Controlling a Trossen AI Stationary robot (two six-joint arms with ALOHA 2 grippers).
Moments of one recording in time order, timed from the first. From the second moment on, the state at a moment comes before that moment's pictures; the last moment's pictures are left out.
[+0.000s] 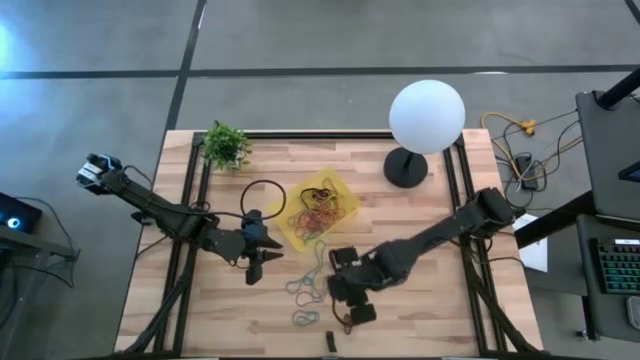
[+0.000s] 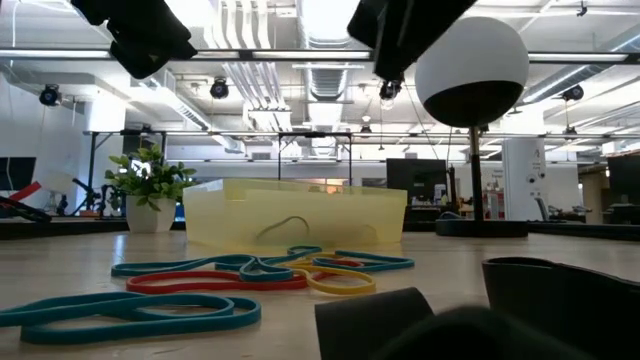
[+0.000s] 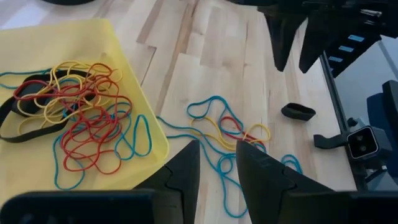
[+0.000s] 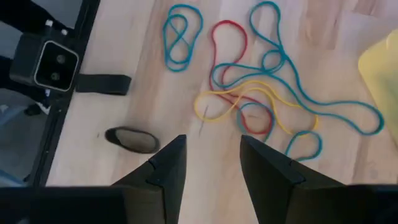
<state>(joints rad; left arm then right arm) -0.47 1.10 0.78 -0.30 -0.36 -0.54 0.44 1.93 1.59 -0.77 0.01 0.23</state>
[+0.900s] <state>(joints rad) -0.47 1.10 0.71 -0.27 -0.36 -0.60 0.56 1.94 1.33 -0.38 0.03 0.39</state>
